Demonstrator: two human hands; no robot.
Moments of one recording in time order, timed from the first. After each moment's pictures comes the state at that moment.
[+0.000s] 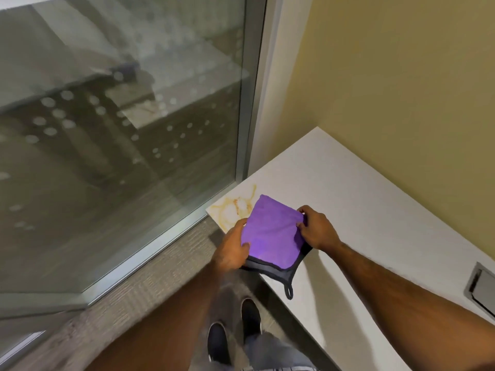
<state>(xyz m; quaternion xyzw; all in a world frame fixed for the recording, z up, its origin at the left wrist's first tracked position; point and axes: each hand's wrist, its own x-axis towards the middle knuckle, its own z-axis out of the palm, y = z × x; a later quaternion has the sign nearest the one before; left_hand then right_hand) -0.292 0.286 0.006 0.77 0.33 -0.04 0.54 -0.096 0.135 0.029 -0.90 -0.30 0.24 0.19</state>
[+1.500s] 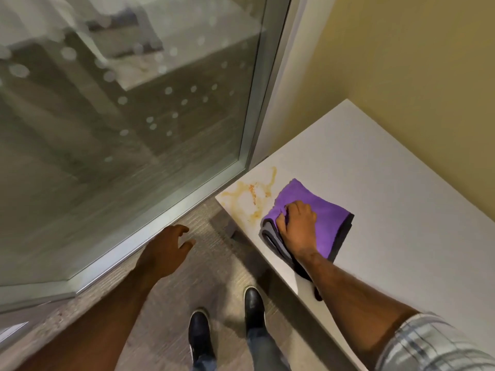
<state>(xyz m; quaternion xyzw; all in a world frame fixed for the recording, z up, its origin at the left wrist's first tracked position) -0.405 0.422 -0.088 0.81 0.41 -0.12 0.40 -0.152 0.213 -0.099 -0.93 -0.33 0.06 0.15</state>
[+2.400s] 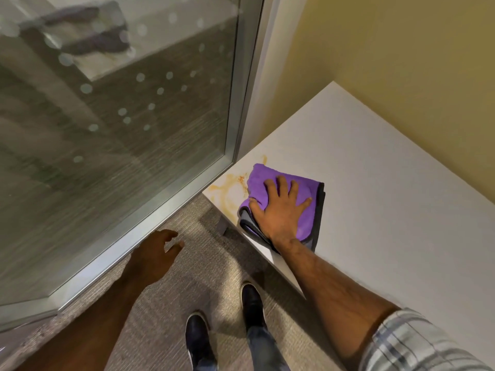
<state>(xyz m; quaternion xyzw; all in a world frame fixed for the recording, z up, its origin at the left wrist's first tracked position) -0.412 0.428 -0.129 0.80 0.41 -0.10 0.43 -0.166 0.256 -0.117 -0.96 -0.27 0.09 0.03</state>
